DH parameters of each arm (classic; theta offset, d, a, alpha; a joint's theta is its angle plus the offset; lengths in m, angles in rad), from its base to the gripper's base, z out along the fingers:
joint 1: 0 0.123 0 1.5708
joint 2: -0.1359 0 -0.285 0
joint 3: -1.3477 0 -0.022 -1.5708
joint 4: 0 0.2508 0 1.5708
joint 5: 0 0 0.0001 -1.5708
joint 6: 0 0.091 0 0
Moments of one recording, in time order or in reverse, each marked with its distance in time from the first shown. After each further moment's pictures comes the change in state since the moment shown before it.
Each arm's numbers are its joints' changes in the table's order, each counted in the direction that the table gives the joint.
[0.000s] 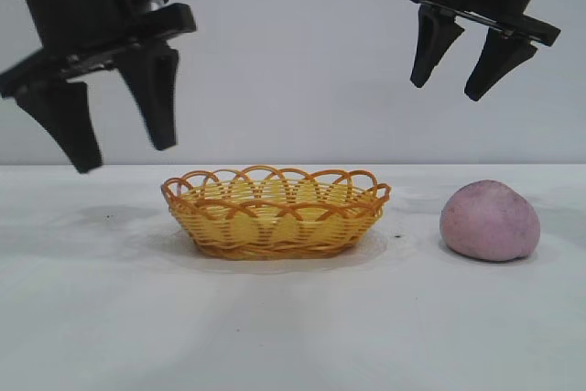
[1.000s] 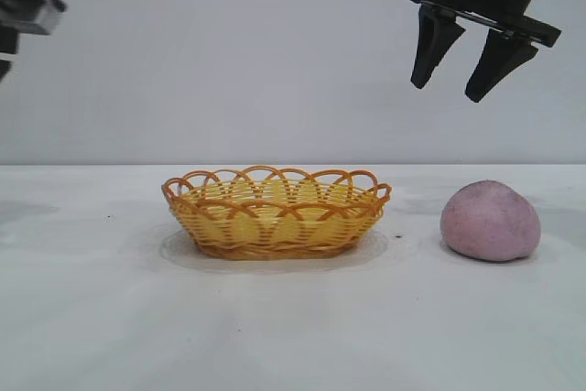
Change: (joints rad) left arm 0.231 0.010 0.043 0.356 -0.171 0.067; right arm 0.000 0.000 0.000 0.000 -0.016 0.000
